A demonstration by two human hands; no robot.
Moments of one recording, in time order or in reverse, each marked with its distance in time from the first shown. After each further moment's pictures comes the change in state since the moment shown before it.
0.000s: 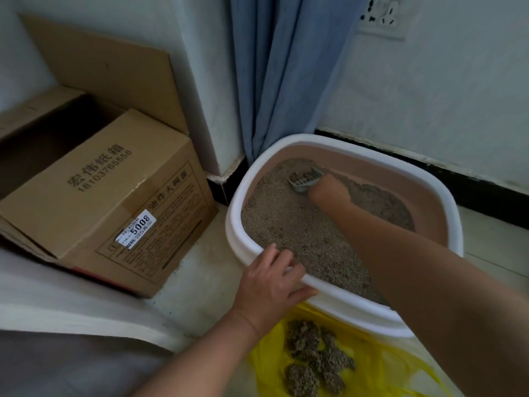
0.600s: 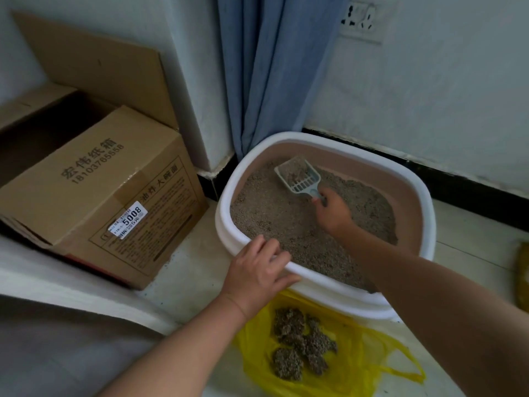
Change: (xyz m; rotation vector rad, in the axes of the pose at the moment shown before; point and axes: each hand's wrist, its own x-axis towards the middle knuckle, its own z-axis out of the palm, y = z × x) left_hand 0.003 0.000 -0.005 0.011 -0.092 0.008; right_hand -0.041 0.075 0.017 0.342 0.113 -0.255
